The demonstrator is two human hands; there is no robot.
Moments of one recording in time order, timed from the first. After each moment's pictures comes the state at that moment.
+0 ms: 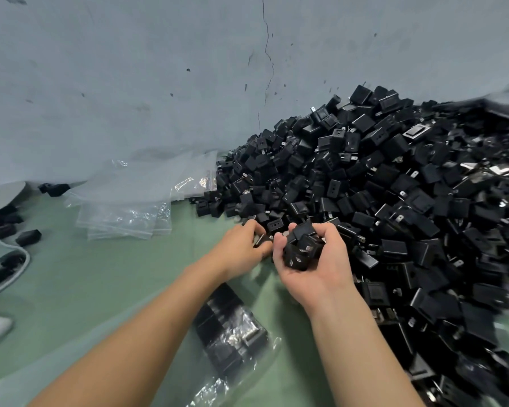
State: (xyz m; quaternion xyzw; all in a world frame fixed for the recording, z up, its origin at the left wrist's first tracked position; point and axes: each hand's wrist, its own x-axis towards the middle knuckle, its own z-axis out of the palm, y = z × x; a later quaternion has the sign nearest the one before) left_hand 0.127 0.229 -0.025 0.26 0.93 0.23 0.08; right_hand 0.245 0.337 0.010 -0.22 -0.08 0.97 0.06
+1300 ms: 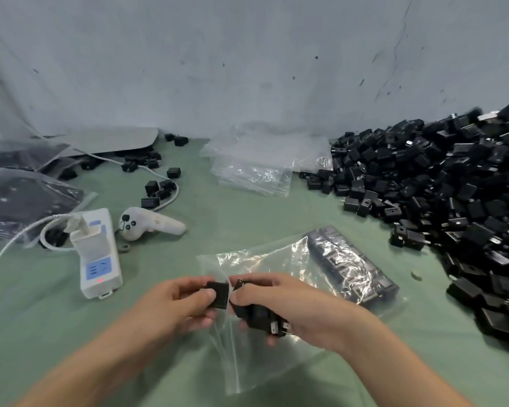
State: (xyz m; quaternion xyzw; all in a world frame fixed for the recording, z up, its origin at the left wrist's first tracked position) left_hand 0.309 -0.101 -0.006 -0.07 0.72 0.68 0.16; right_hand 0.310 0.106 0.017 0.04 -0.70 0.64 -0.31
